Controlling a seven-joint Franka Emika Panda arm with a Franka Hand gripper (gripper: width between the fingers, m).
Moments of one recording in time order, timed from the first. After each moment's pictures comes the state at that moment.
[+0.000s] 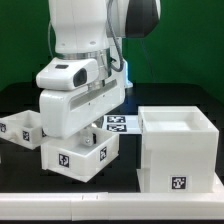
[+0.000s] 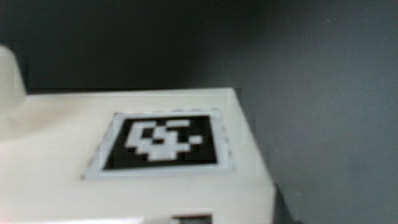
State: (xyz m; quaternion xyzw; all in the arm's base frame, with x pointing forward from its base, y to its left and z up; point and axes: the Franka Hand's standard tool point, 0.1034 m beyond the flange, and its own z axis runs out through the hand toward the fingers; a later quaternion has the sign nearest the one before) arm 0.517 -0.042 0.041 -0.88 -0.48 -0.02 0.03
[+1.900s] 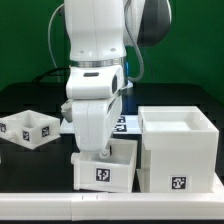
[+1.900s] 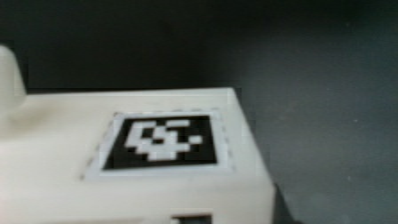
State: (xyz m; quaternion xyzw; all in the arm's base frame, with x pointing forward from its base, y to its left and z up) arm 0.553 -0.015 0.034 -0.77 -0.64 -0.04 0.01
